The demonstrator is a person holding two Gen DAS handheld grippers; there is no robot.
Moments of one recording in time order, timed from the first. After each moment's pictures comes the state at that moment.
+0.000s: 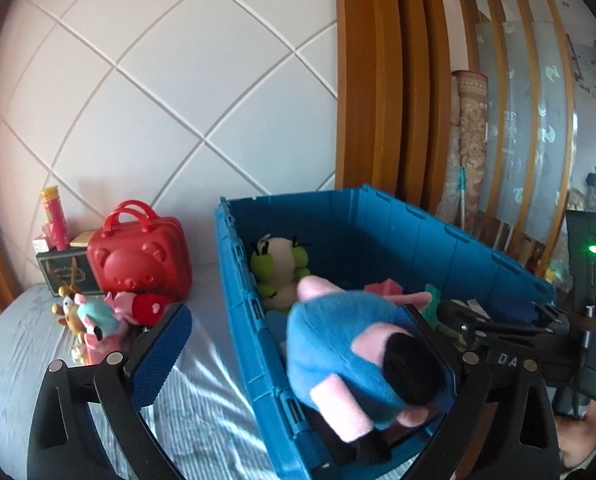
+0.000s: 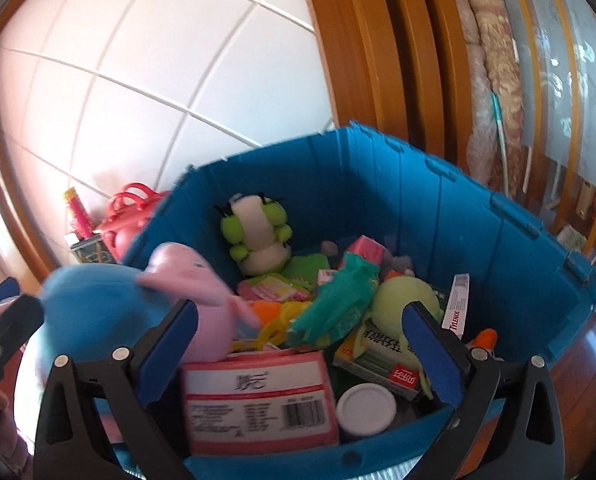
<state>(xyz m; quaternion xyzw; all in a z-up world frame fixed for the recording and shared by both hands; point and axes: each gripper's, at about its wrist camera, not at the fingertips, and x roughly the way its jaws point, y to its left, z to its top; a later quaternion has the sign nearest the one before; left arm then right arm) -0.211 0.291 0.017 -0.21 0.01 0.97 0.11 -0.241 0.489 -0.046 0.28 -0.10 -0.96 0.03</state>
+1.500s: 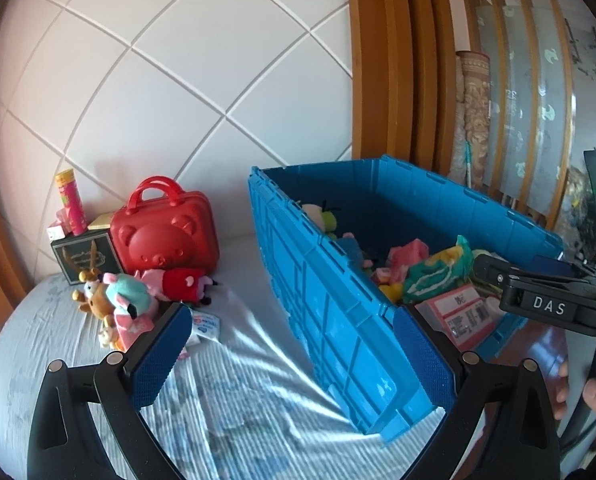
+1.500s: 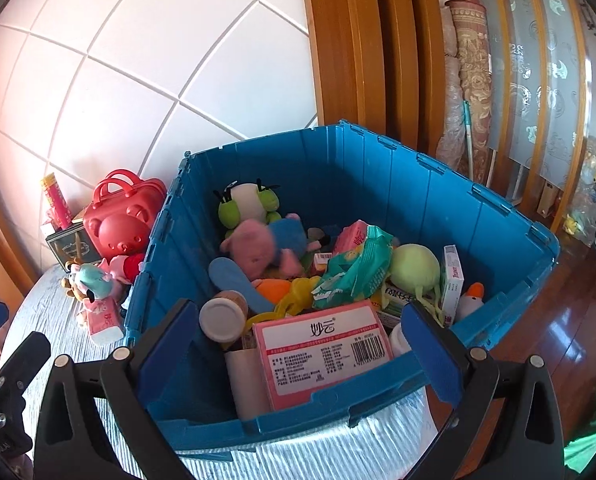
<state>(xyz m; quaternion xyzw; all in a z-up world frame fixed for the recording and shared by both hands) -0.198 0.204 -0.010 -0.25 0.04 0.96 0.12 -0.215 0.413 -0.034 0.30 -0.07 -0.95 -0.07</state>
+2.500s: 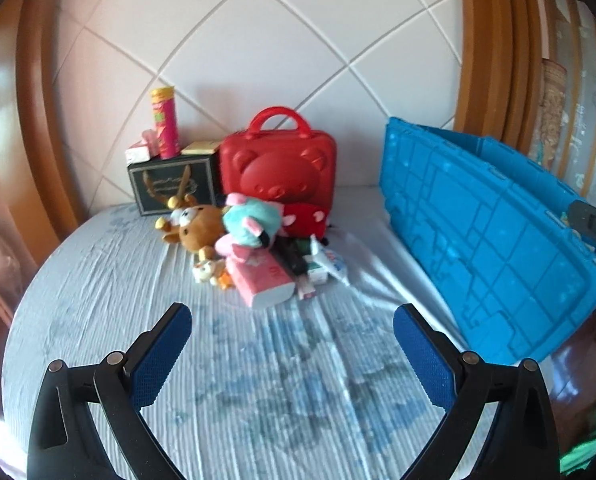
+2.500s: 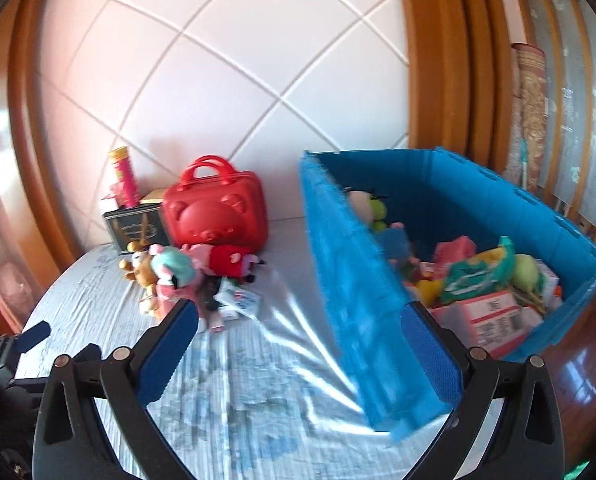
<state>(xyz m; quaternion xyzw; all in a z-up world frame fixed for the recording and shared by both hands) -0.215 -0.042 -0.083 -0.33 -0.01 0.94 0.00 -0.201 0.206 -0.034 0.28 -0.03 -0.96 0.02</state>
